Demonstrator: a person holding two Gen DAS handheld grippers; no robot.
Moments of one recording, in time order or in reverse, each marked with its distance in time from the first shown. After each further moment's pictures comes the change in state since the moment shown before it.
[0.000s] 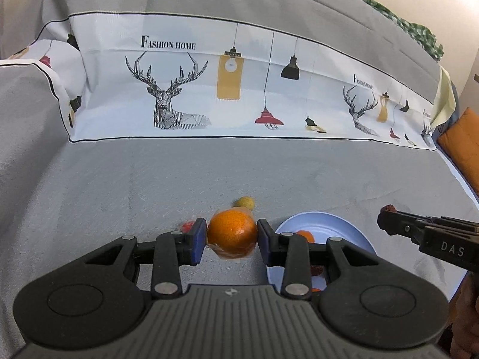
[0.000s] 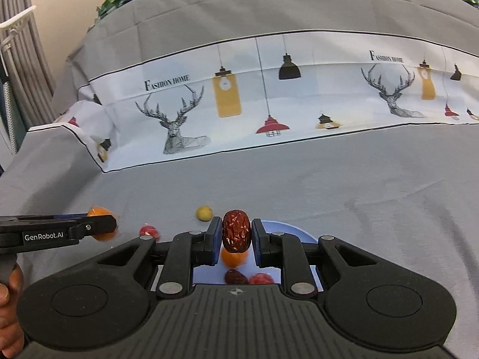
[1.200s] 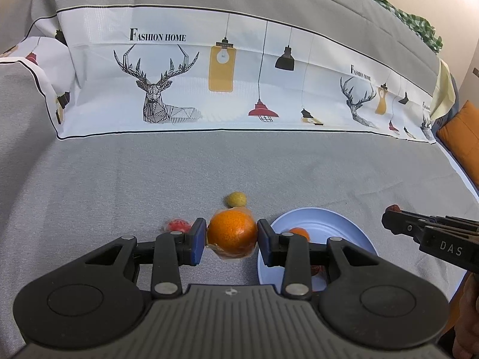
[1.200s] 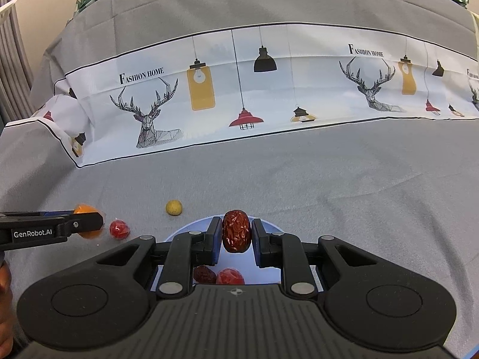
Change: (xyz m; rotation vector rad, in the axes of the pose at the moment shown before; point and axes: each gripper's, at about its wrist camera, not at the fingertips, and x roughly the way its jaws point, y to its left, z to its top) left arm 0.016 -0.010 0.001 0.018 0.020 -0.008; right arm 0.005 -0.013 -0.004 0.007 0.017 -0.079
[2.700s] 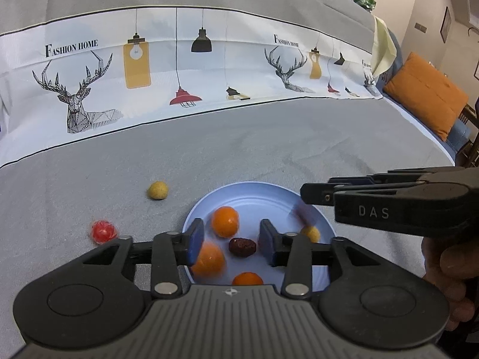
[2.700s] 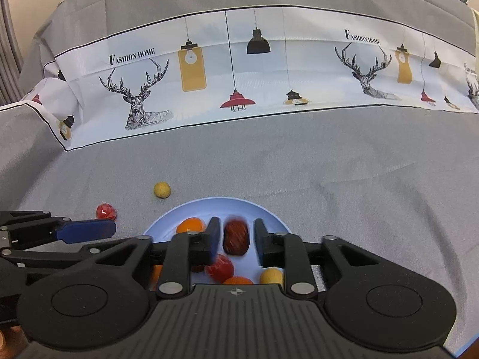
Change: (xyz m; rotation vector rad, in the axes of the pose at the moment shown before) left arm 0.013 -0.057 -0.027 0.212 0.026 -0.181; right arm 0.012 -0.001 -0.003 -0.007 0.067 -0.042
